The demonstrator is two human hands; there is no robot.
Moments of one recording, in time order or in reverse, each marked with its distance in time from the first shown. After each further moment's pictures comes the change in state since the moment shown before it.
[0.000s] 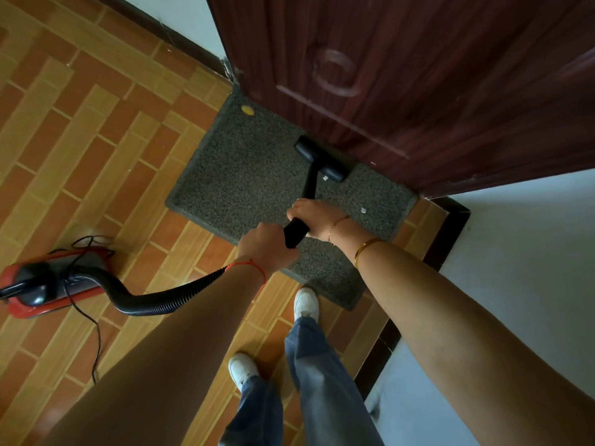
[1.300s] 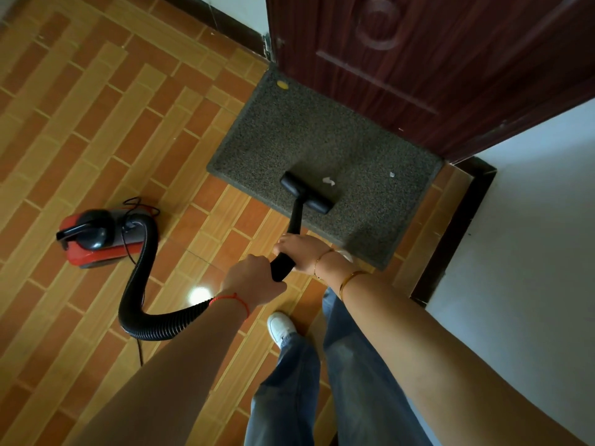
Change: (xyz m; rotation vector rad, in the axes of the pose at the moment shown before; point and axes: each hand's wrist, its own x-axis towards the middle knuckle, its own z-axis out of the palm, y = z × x) left_hand -0.191 -0.180 0.114 0.063 -0.109 -0.054; right_hand -0.056 -0.246 0.152 0.069 -0.068 -0.067
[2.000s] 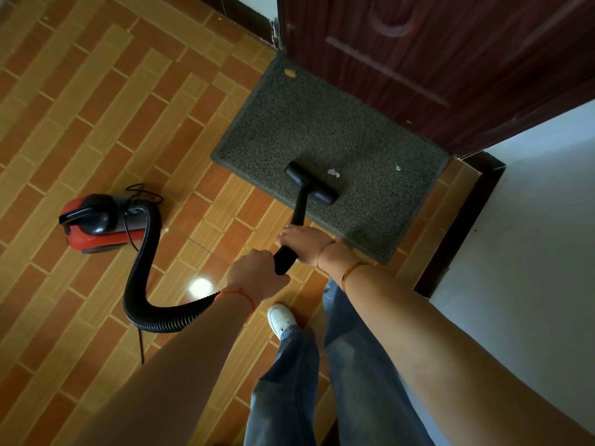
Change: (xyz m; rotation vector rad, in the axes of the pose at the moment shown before) left_hand -0.007 -0.002 0.015 0.008 0.022 -0.033; right_hand 0.006 0.001 0.013 -0.114 0.002 -0.074
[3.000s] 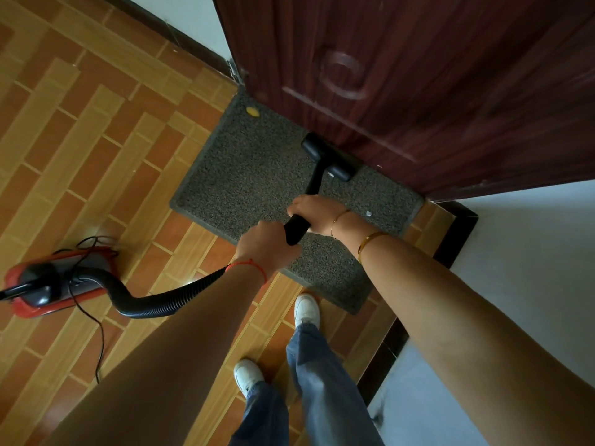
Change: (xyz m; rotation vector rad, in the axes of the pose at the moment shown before) left_hand 0.184 0.182 -0.168 -0.135 0.093 0.050; right_hand 0.022 0.263 -0.174 -0.023 0.029 0.087
